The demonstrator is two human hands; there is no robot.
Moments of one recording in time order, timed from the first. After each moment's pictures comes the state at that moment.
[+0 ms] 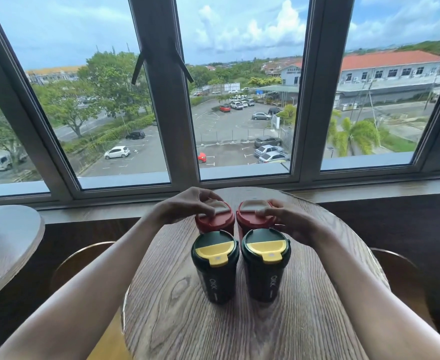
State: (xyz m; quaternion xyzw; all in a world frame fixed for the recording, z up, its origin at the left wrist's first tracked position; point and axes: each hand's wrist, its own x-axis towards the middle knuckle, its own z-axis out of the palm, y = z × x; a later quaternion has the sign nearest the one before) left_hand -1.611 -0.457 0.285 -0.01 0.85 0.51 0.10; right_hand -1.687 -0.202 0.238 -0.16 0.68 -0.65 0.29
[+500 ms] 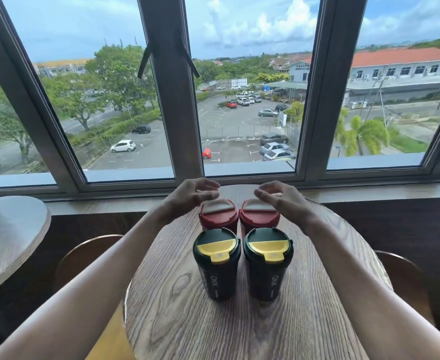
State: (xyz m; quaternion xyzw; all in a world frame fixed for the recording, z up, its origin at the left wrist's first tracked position) left_hand -1.603 -0.456 0.284 -0.02 0.88 0.46 -0.05; right_hand -1.686 -0.212 0.262 -0.23 0.82 -0.52 0.08
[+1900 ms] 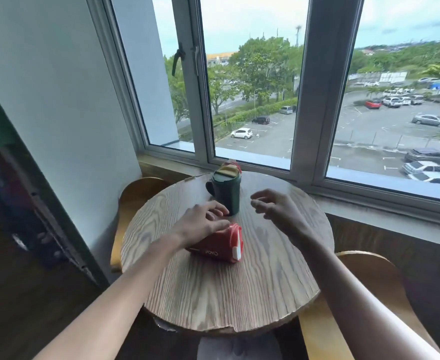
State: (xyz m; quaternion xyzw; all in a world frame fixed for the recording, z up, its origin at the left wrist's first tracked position) left_hand -1.171 -1.030 0.255 -0.31 0.88 0.33 -0.14; right_hand -1.350 -0.914 0.247 -0.43 0.70 -0.53 0.21
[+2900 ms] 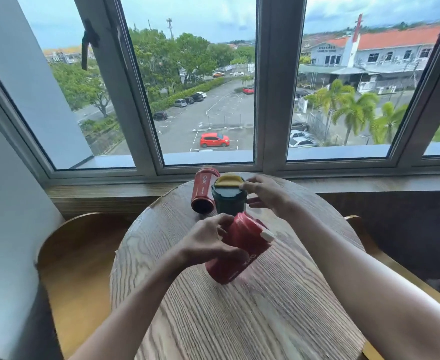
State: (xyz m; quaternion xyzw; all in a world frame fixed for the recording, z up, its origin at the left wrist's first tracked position) left_hand -1.190 -1.189 0.227 -0.03 0.90 0.44 0.01; right_hand -1.359 -1.062 0.241 -0.20 0.76 -0.58 0.23
